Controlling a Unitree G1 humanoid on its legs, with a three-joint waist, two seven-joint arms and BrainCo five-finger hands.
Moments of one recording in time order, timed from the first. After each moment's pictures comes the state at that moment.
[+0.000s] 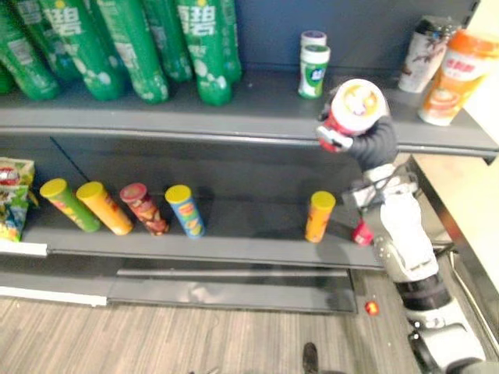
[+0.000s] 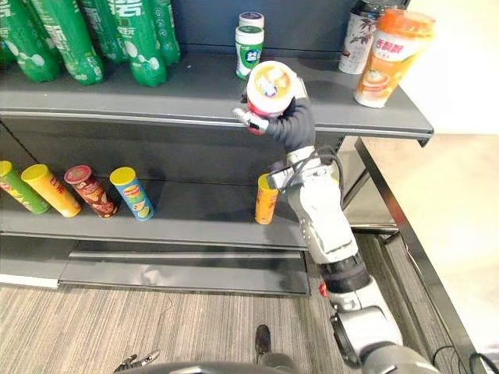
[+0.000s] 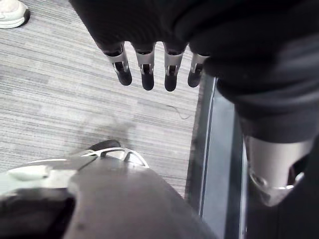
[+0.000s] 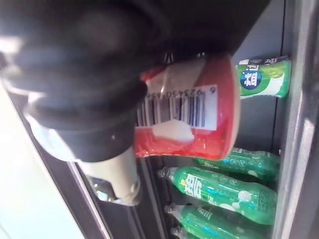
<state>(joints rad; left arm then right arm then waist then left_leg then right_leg) 0.14 0.13 0.18 1.19 0.02 -0.10 0.03 -0.58 -0.31 0.19 -0.09 0.35 -0.17 -0.07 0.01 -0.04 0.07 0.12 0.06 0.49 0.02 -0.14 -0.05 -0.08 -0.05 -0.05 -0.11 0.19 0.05</state>
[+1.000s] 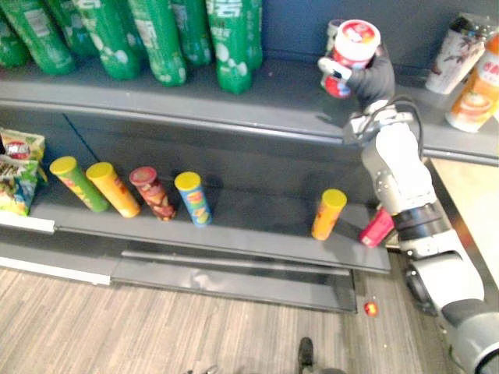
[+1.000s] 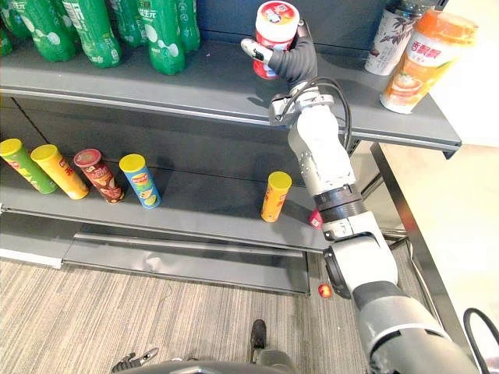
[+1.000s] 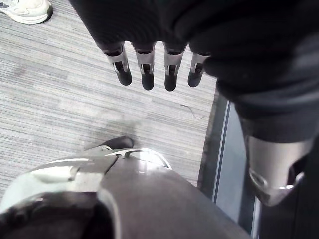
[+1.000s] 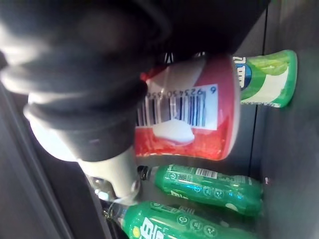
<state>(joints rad) 0.13 0.15 0.16 1.17 0.00 -0.06 0.03 -0.97 -0.33 0.16 0.33 0.44 -0.07 -0.12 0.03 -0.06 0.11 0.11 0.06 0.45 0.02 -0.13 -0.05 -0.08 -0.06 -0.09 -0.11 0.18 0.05</state>
